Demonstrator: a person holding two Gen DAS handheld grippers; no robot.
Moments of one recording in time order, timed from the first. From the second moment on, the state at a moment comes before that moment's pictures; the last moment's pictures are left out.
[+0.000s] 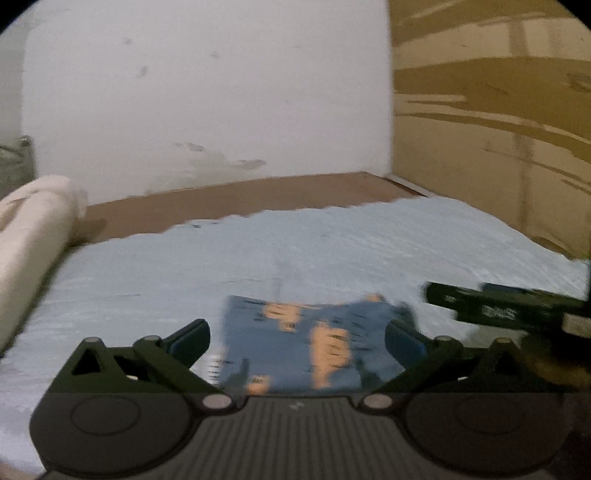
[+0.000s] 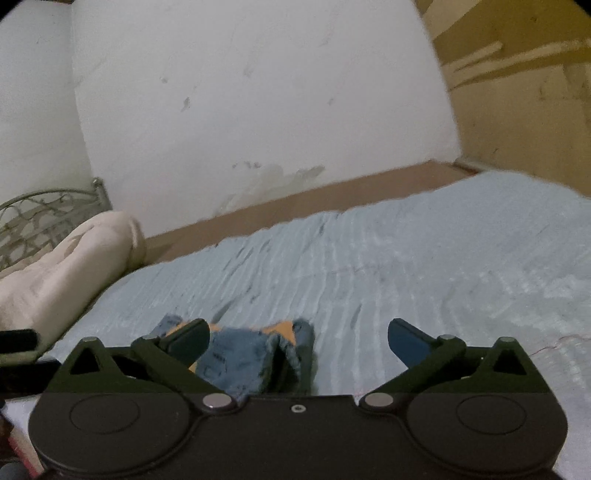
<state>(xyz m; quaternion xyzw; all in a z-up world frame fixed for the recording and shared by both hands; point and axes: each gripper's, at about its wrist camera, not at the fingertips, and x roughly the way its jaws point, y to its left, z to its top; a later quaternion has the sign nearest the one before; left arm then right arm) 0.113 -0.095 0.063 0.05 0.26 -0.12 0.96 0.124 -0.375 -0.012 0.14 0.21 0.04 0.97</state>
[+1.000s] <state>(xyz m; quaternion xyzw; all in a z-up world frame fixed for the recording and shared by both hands) 0.147 -0.013 -0.047 -0.04 0.35 -0.04 0.94 0.106 -0.325 -0.088 0.01 0.20 -0.08 0.98</state>
